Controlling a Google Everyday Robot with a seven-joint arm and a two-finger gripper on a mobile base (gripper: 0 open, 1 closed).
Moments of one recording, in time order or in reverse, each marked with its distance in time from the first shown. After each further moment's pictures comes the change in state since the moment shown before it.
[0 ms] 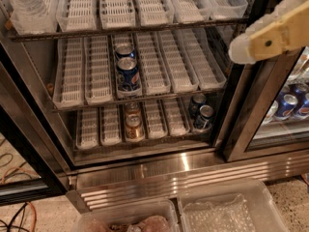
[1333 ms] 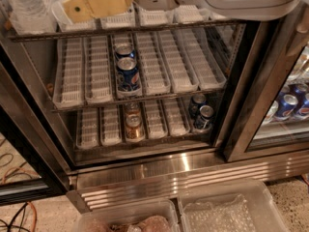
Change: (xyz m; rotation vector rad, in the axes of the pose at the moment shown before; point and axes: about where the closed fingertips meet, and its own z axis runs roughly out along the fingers) arm -0.112 0.019 0.213 -0.149 -0.340 0.026
